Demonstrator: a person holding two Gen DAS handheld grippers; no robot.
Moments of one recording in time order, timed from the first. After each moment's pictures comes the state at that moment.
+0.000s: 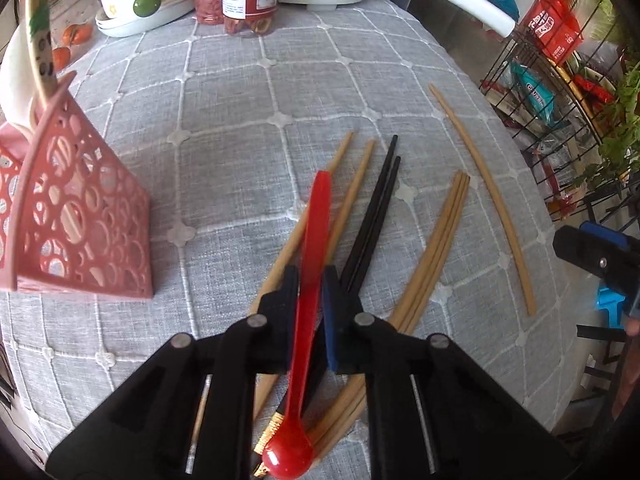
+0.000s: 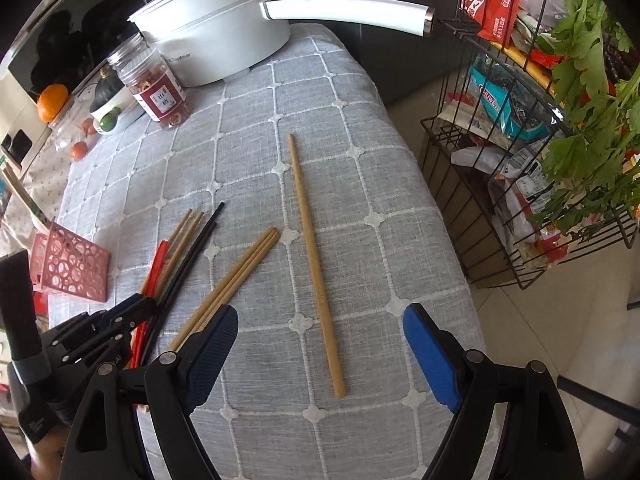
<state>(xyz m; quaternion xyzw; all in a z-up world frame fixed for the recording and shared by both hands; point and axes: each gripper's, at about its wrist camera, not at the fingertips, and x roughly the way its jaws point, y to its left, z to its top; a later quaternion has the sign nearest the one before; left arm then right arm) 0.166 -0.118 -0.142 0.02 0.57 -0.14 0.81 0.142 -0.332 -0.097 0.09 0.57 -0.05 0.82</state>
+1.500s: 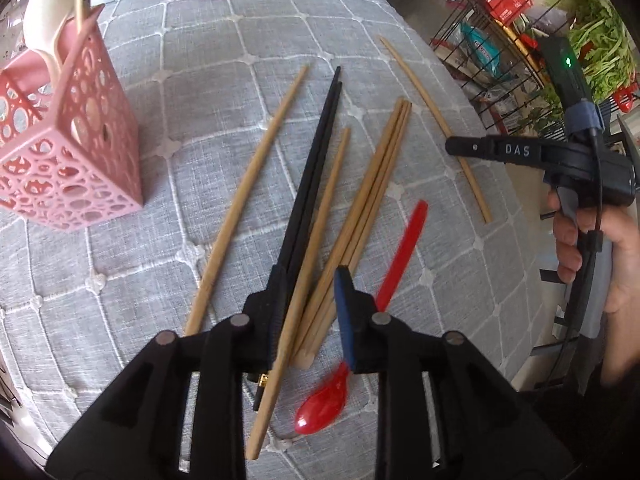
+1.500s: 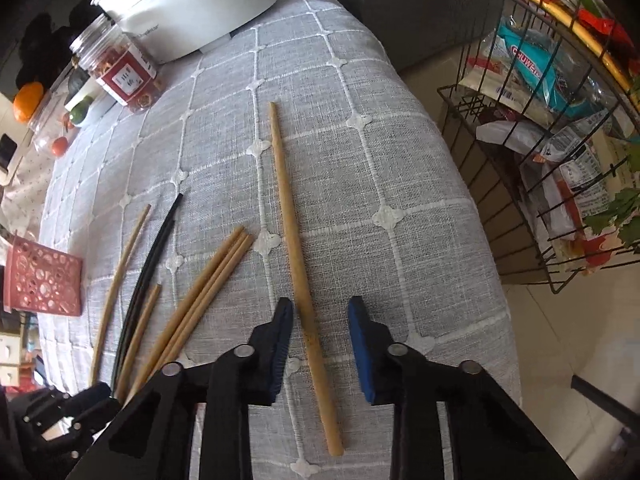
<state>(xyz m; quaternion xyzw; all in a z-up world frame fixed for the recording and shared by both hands) 0.127 -0.104 -0.127 0.00 0.62 -0.23 0.75 0.177 -0.342 -0.149 0.10 0.61 -0.04 0.79</state>
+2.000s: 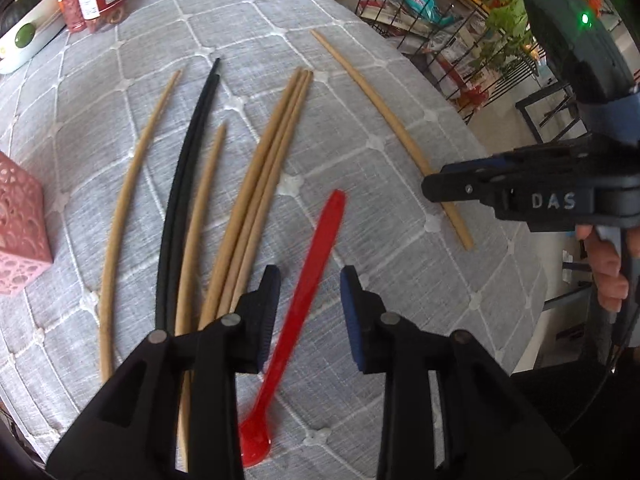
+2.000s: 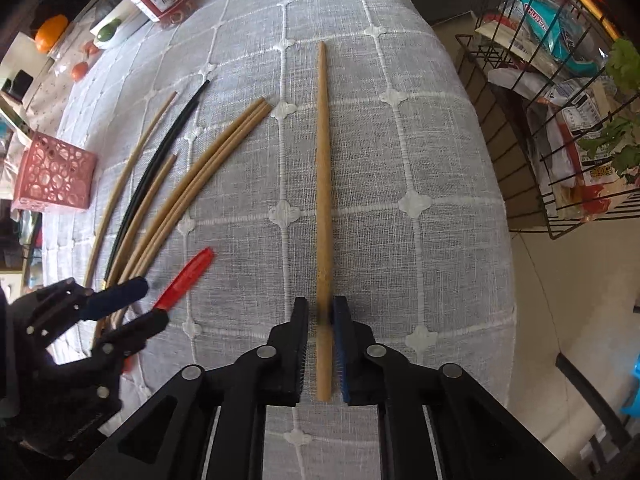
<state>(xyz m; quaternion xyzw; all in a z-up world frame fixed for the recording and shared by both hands) 0.117 -0.178 -0.143 0.09 0.60 -0.31 0.73 0.119 -0.340 -0.147 0.09 0.68 0.02 0.73</state>
